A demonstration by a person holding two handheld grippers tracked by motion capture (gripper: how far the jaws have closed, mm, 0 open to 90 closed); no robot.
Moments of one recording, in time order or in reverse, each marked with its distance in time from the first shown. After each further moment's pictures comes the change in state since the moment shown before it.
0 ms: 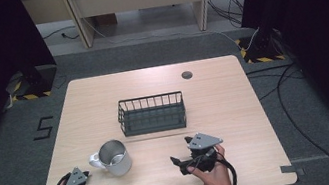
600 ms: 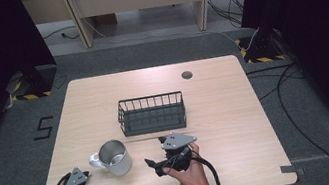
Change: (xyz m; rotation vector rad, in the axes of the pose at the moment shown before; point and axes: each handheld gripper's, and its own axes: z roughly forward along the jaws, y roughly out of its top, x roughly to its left) left arm 0.000 0.000 0.000 0.000 0.000 0.000; right arm 0.036 0.034 0.042 -0.058 0.125 -0.031
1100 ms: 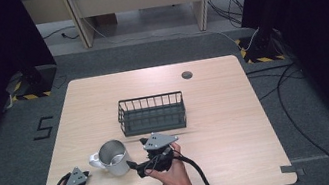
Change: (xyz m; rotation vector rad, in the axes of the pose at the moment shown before) left arm 0.000 0.000 0.000 0.000 0.000 0.000; right arm 0.020 0.016 0.039 -0.038 0.081 0.002
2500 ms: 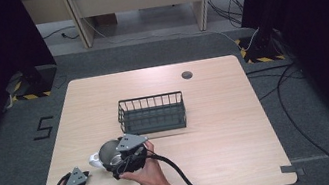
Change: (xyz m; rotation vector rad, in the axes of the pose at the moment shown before) left arm 0.000 0.000 0.000 0.000 -0.001 0.000; right arm 0.020 0.017 0.069 -0.002 0.032 -0.076
